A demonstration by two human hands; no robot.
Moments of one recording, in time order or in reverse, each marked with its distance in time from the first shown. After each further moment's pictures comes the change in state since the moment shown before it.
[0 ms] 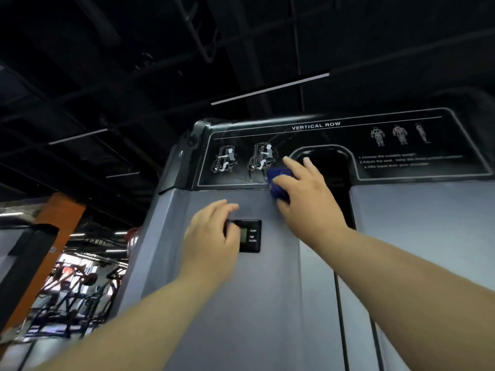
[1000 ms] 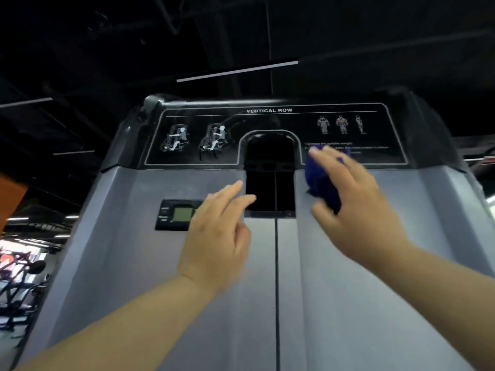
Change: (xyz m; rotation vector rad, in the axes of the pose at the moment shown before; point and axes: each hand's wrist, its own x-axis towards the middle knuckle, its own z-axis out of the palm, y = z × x) left_hand -0.039 0.065 0.041 -0.037 -0.030 0.348; right_hand -0.086 0.061 -0.104 0.028 0.124 0.051
